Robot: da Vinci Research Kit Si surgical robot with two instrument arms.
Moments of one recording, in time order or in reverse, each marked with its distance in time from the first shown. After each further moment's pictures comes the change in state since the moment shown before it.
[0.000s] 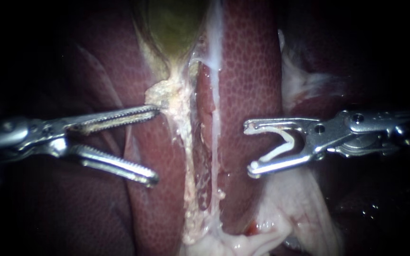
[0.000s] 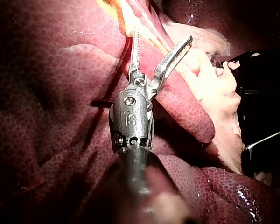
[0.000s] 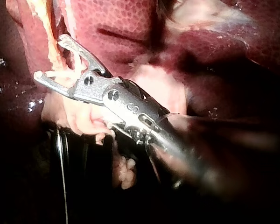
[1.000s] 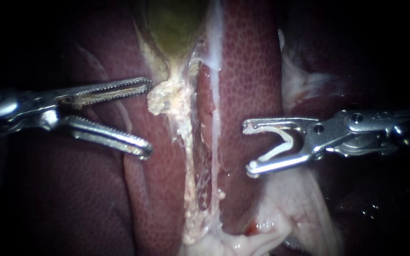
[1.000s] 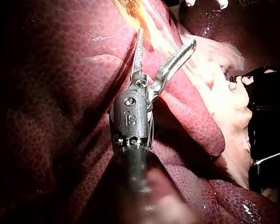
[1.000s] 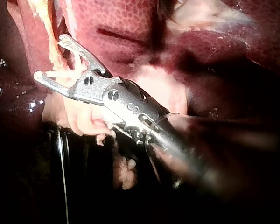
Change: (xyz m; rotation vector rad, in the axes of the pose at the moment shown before) right arm 0.000 0.000 0.000 -0.001 0.000 0.000; left arm -0.002 0.004 0.001 -0.066 0.005 -0.024
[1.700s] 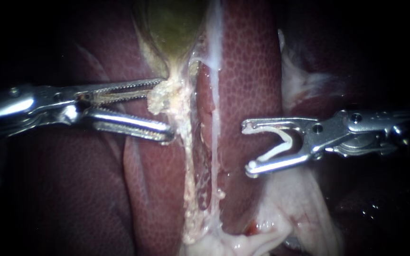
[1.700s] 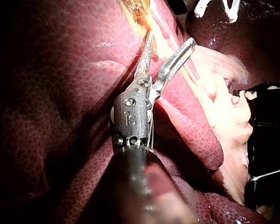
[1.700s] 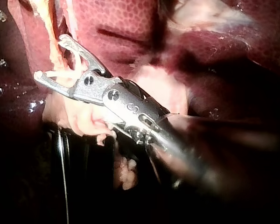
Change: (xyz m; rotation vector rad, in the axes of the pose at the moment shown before) right arm 0.000 0.000 0.000 -0.002 0.000 0.000; left arm 0.000 0.001 0.002 -0.024 -0.010 -0.065
